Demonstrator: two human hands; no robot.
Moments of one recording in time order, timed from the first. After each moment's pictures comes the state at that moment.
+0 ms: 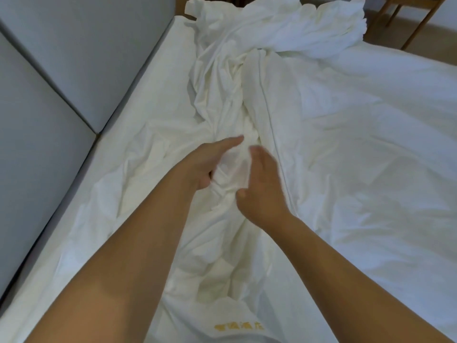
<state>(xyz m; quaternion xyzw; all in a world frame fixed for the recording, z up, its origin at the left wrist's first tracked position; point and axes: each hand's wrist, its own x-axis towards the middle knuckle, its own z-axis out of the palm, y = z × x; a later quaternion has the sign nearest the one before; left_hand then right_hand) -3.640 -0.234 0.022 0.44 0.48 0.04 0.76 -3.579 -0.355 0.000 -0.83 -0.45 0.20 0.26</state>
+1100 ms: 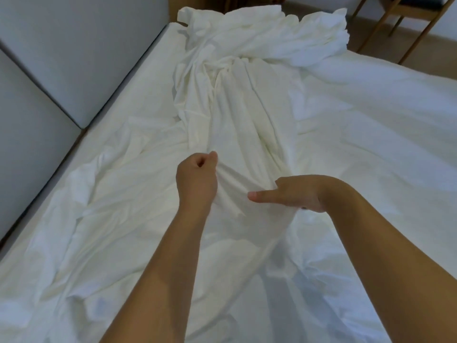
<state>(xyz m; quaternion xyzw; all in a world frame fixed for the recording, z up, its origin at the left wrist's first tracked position) -3.602 -0.349 0.040 0.52 0.58 0.35 0.52 -3.455 -0.430 0.077 -0.74 -0.32 0.58 0.06</state>
